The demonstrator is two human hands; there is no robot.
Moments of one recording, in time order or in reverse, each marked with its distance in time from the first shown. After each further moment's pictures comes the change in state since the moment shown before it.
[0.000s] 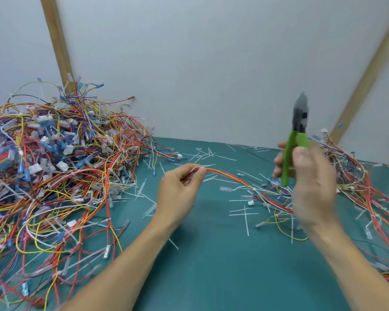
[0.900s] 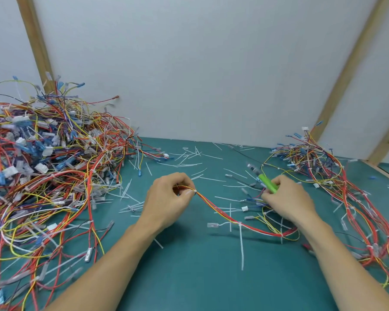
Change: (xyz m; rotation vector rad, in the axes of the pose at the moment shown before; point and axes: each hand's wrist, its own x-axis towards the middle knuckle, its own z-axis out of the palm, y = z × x) left_hand -0.010 0.003 -0.001 0.331 -0.172 -0.043; right_hand 0.012 0.087 -0.046 -0.996 -0.344 0.623
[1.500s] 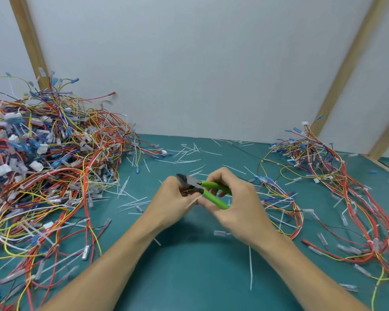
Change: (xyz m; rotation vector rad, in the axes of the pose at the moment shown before) left_hand -0.005 0.019 0.003 -0.210 -0.253 -0.031; right_hand -0.087 -0.077 0.023 0.605 -0.013 -0.813
